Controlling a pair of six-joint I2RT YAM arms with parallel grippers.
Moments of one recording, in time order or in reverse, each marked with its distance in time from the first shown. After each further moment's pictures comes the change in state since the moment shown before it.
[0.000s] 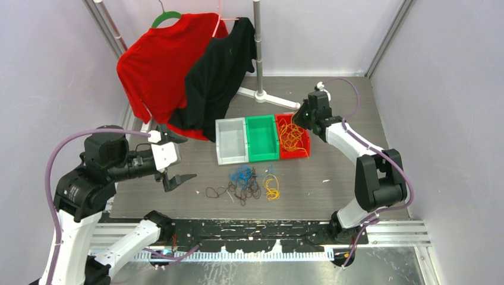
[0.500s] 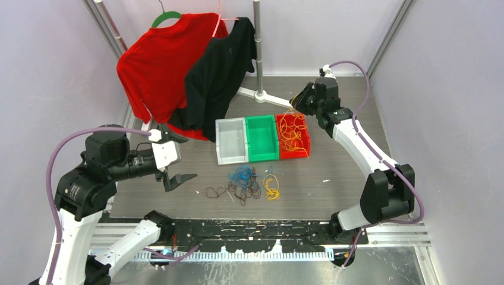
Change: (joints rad) left arm 0.000 0.006 0.000 0.002 0.005 -0.010; right arm 0.006 -0.106 0.130 -0.067 -0.047 -0.004
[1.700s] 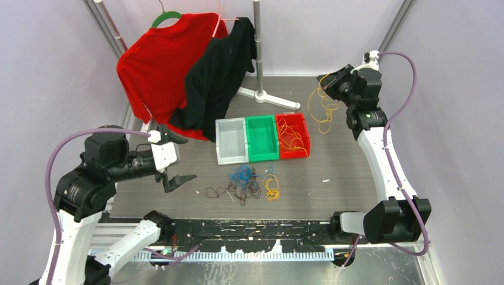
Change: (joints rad) left arm 0.000 -0.006 0.000 -0.009 0.008 0.002; right arm -0.219 -0.180 0.056 0.051 -0.105 0.083
